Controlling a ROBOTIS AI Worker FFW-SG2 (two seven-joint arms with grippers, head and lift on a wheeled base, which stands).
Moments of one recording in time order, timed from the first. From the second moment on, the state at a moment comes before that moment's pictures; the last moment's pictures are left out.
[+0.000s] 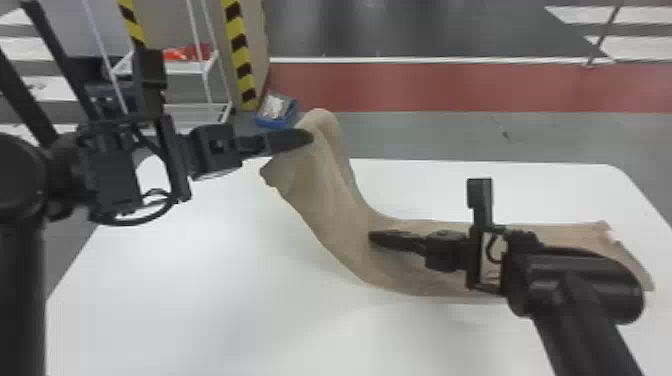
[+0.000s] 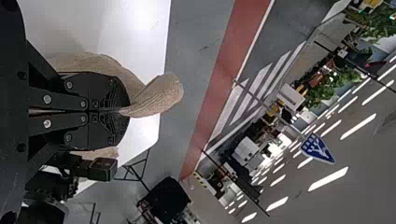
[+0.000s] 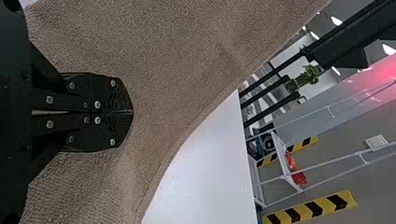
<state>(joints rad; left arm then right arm) -0.36 0.21 0.20 -1.88 1.04 1.38 -0.13 -0.32 0.00 -0.05 -1.24 -0.01 0.66 0.96</state>
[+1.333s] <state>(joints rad) -0.32 0.23 0.15 -1.91 1.03 1.35 -0.09 -0.20 -0.04 -0.09 -1.56 -0.08 0.80 0.95</state>
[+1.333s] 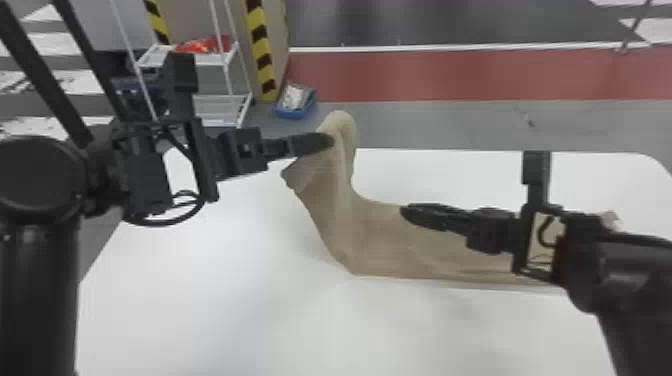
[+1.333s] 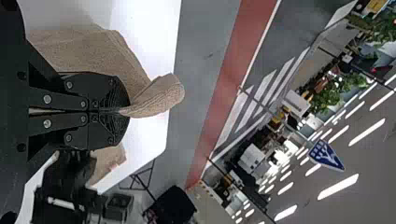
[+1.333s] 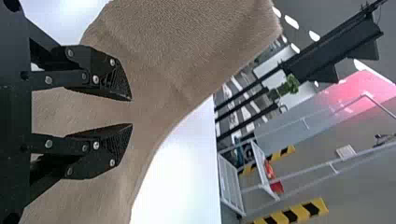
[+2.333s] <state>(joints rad) -0.32 0.00 -0.47 -1.74 0.58 0.90 0.17 -0.02 -0.26 -0.63 -1.61 -0.09 0.61 0.95</state>
